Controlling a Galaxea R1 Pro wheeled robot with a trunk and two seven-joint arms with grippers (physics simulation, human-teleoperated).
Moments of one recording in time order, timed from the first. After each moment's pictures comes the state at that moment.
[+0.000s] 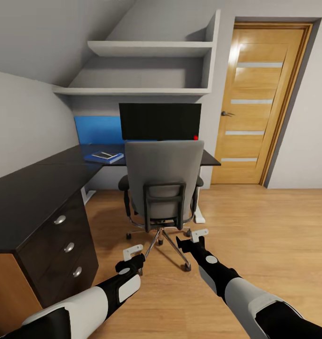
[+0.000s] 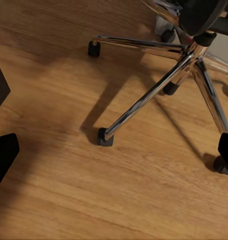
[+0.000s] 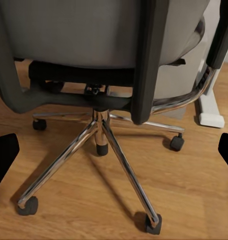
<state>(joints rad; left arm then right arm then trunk) -0.79 -0.14 -1.19 -0.25 1.40 -0.23 0.46 -0.81 0.09 0.33 -0.21 -0.18 -0.30 0.04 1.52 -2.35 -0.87</state>
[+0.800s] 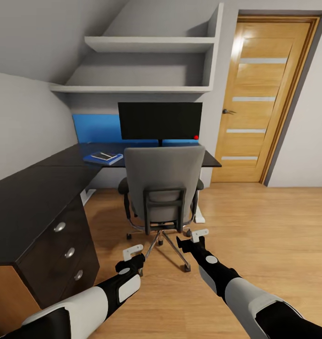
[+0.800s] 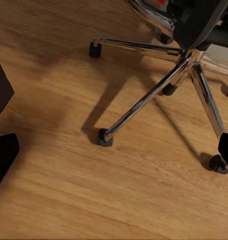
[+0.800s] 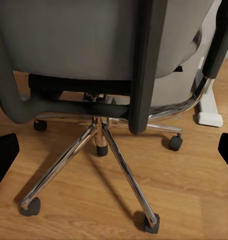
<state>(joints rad) -0.79 -0.14 -1.19 -0.25 1.40 -0.23 0.47 -0.81 0.09 0.33 -0.21 -0.18 -0.30 0.03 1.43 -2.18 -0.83</state>
